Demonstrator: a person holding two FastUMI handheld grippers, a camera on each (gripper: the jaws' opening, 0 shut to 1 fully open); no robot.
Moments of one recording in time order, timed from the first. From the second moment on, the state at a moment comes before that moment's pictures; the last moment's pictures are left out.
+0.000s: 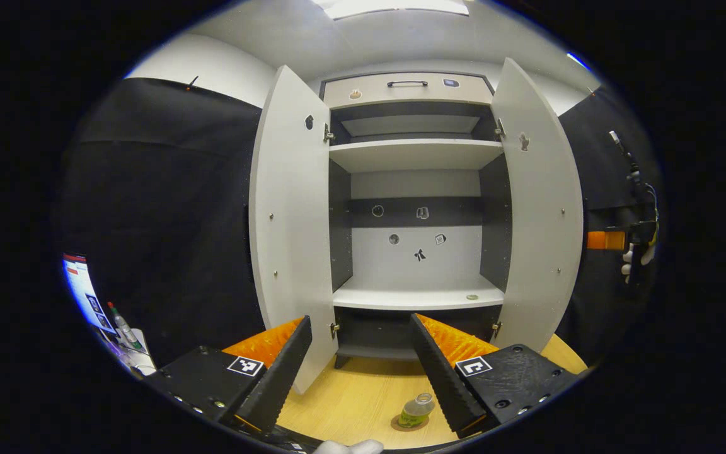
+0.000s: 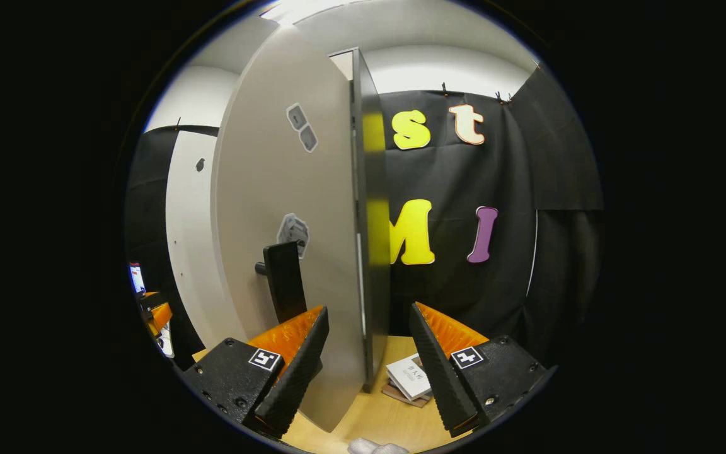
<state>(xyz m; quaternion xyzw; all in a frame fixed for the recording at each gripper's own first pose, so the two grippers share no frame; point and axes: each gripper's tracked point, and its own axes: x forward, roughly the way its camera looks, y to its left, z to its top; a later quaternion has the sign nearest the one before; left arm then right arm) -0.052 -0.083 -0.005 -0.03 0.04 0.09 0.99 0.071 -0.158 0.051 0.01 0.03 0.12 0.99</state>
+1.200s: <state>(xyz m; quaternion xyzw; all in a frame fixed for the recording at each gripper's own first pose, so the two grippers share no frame) -0.031 0.037 -0.019 -0.03 0.02 0.07 1.00 0.071 -0.020 0.026 0.01 0.04 0.12 0.99</state>
